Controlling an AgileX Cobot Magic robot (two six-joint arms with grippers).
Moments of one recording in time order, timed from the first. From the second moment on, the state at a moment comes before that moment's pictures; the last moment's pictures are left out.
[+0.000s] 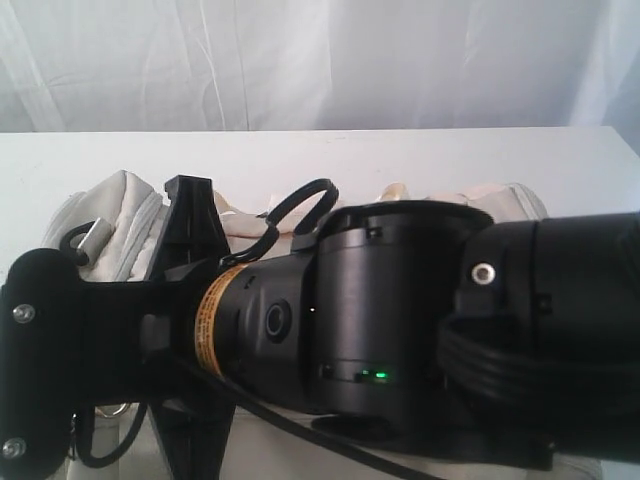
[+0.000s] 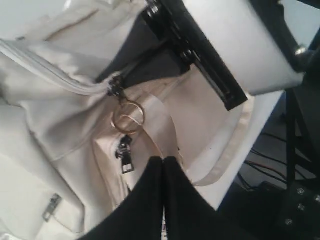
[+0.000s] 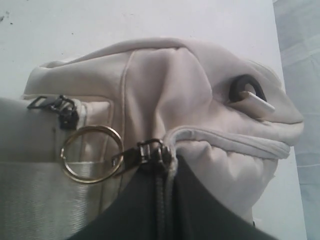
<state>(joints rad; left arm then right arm) -1.19 0.32 -0.59 0.14 0.91 -0.26 1.36 1.49 -1.05 -0.63 0.36 -0.16</state>
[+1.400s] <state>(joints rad) -1.19 0.68 -0.32 0.87 0.36 -0.67 1.36 1.49 -1.05 -0.63 0.36 -0.16</state>
